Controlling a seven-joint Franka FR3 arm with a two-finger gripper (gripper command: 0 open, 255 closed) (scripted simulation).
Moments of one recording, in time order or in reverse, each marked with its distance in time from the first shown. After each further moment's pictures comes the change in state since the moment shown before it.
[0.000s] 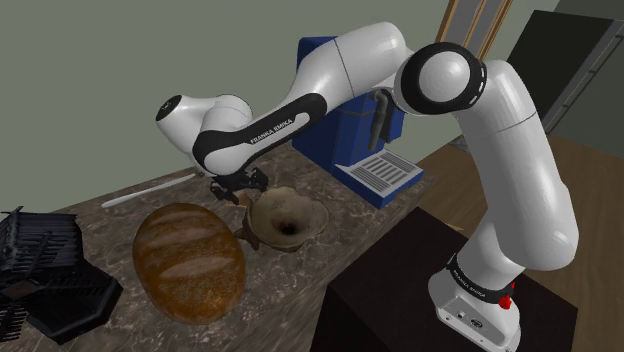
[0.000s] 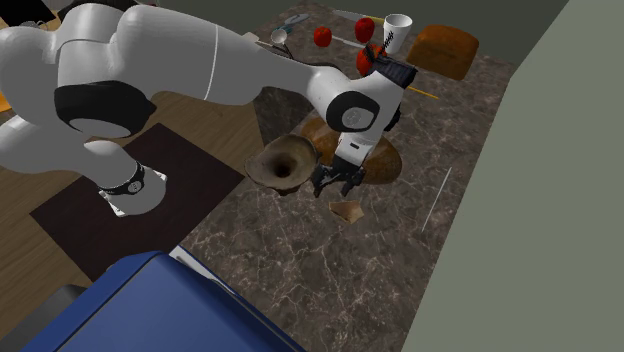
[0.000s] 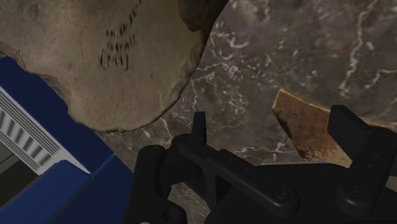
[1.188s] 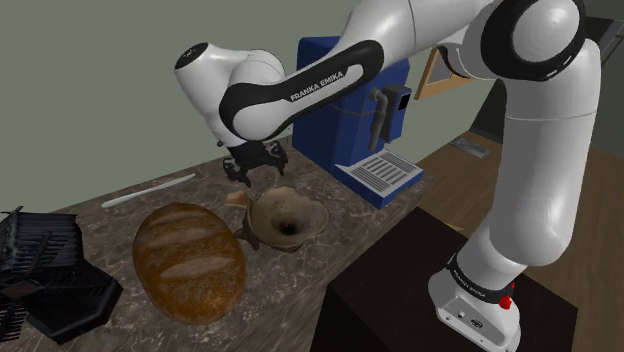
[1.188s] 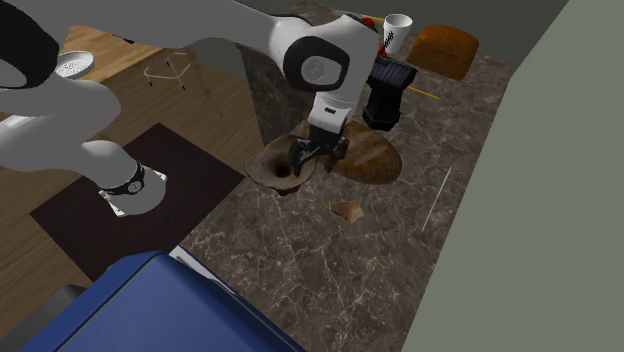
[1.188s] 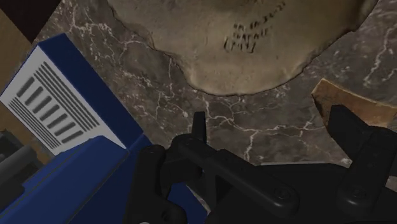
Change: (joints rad) arm -0.155 -0.341 0.114 -0.288 0.129 0.059 -0.140
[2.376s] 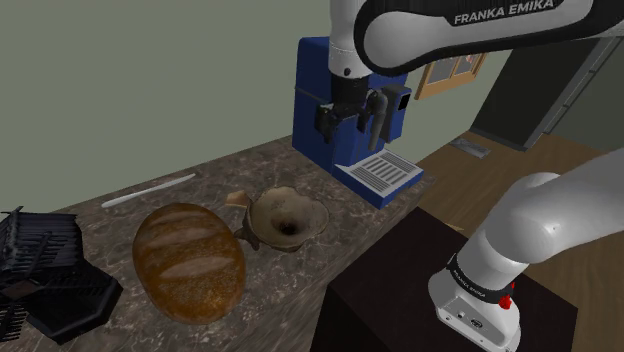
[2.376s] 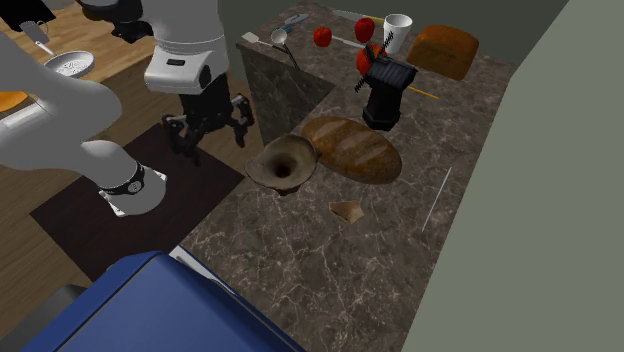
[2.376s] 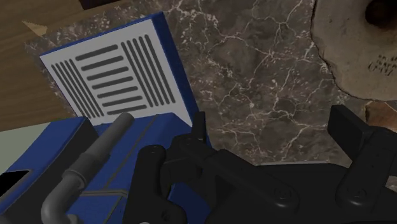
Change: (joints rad) arm -0.094 -0.928 -0.248 -0.587 0.506 0.111 -0.840
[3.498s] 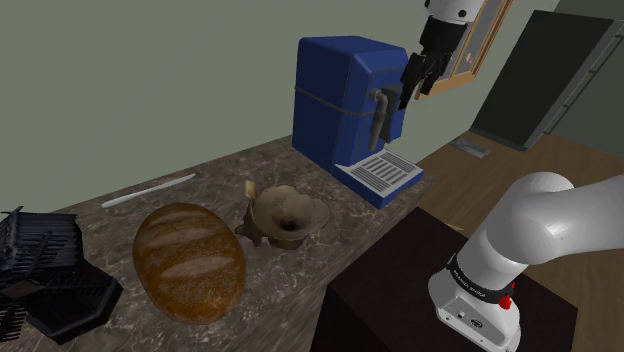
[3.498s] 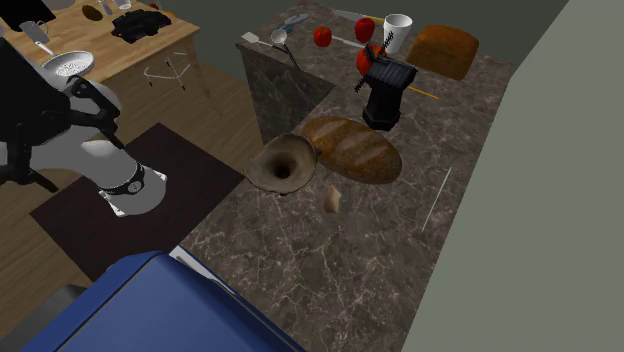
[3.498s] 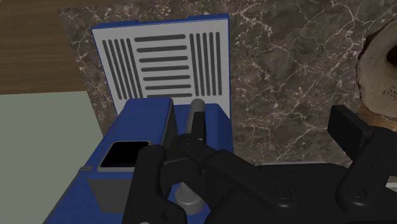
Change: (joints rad) arm 0.026 -0.309 -0.447 -0.028 -0.034 -0.204 -0.595
